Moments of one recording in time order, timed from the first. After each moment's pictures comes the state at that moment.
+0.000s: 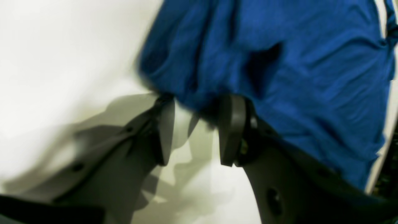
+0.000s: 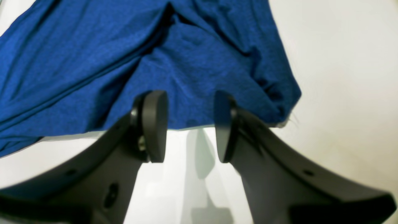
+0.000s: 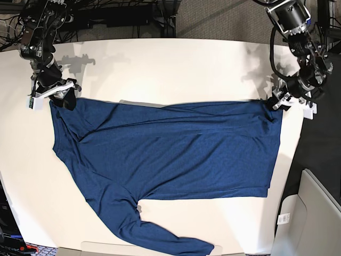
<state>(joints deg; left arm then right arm) -0.5 -13.0 -35.9 79.2 -44.2 -7.7 65.6 -14.7 8.1 27.9 101.0 33.8 17.1 -42.7</state>
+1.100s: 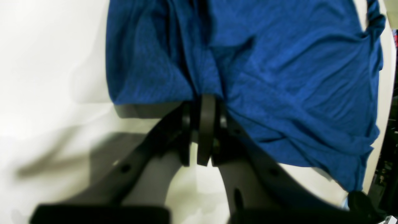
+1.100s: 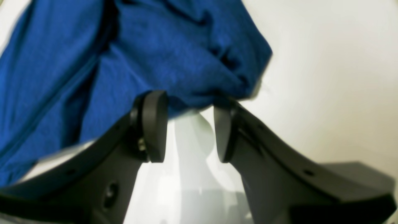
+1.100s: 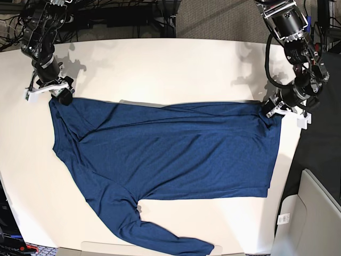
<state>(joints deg) -2.3 -12.1 -32.8 82.1 -43.8 -7.7 66.3 -12.6 7.8 30.3 91.6 38.2 11.3 -41.1</state>
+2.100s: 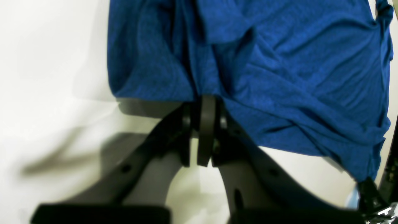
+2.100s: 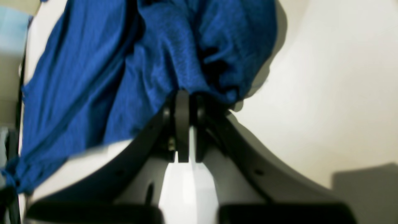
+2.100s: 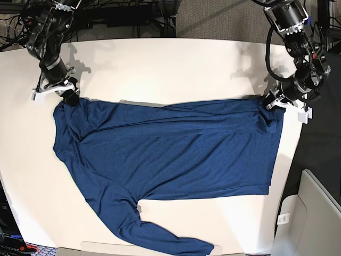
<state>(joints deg) 2.1 -12.3 -32.8 87.7 -43.8 -7.7 67.4 -11.1 4.9 32.8 86.9 42.5 19.9 -41.6</state>
